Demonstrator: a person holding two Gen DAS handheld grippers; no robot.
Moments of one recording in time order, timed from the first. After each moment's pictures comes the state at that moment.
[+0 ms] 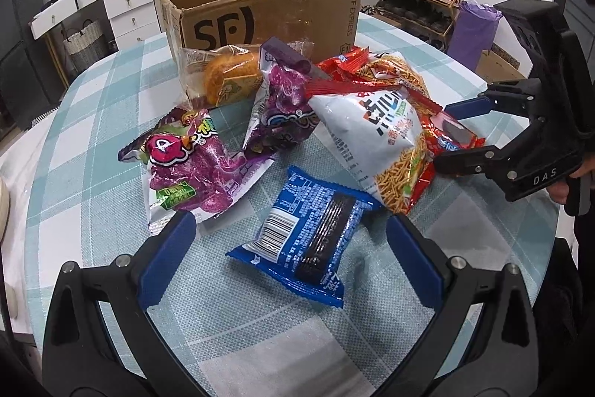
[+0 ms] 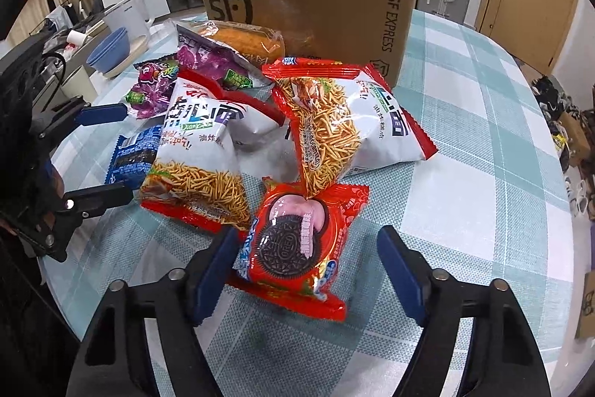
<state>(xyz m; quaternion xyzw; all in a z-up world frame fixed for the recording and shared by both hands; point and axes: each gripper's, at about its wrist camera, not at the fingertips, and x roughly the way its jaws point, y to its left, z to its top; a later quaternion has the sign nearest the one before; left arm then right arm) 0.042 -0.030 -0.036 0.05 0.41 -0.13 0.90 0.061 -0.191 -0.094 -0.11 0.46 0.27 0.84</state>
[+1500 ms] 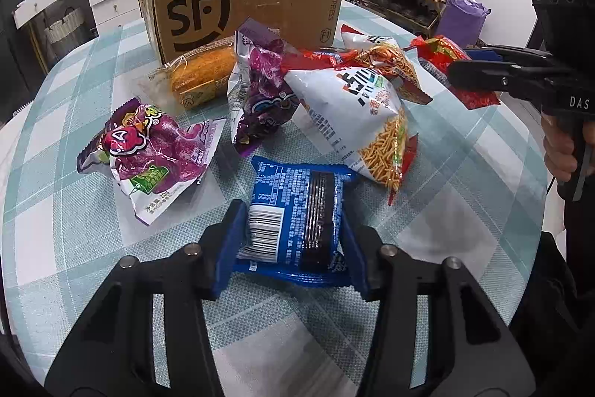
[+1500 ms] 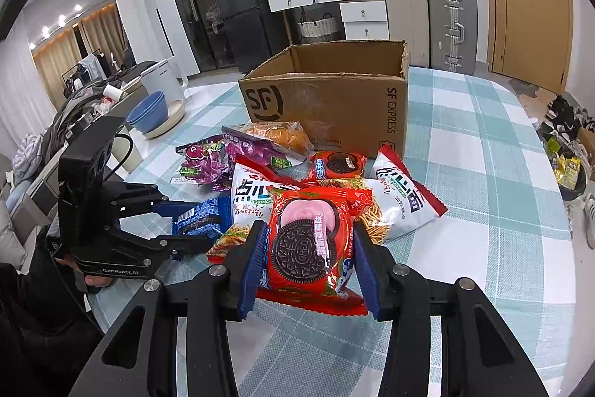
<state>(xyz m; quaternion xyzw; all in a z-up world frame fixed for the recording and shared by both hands) 0.044 -0.032 -0.046 0.03 0.43 -0.17 0.88 0.044 -0.212 -0.041 -0.03 0.37 0.32 0.87</state>
